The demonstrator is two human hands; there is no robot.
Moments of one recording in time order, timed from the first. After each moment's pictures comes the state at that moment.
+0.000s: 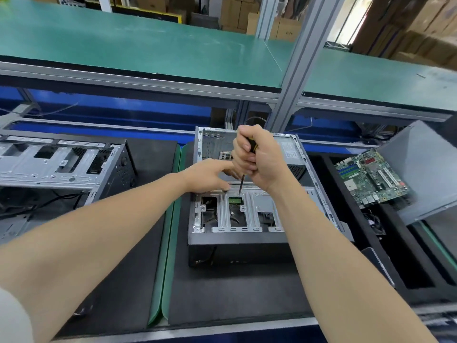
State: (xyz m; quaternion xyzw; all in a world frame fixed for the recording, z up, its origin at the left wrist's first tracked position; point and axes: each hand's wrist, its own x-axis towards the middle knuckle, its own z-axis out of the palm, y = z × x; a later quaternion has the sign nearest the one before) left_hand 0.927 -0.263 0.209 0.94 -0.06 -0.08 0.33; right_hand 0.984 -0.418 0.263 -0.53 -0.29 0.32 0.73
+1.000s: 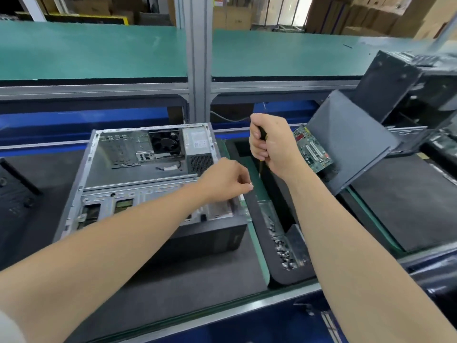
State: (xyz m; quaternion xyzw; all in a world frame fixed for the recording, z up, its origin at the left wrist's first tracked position) left_hand 1.047 -0.541 0.203 0.96 -0.10 0.00 0.28; right_hand 1.109 -0.682 0.269 -0.65 -0.25 0.14 0.70
